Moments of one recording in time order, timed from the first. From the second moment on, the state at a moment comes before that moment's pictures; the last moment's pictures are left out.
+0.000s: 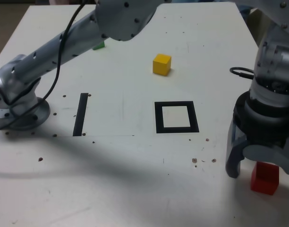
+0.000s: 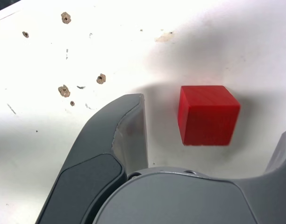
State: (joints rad) arm -0.41 2.52 -2.48 1.55 0.06 -0.15
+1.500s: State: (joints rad) arm -0.41 2.55 -2.45 1.46 0.08 -0.08
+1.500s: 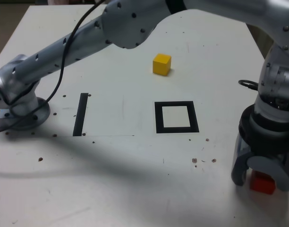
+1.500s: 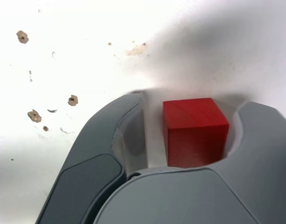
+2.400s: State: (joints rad) arm -0.40 2.44 -2.35 1.46 0.10 -0.07
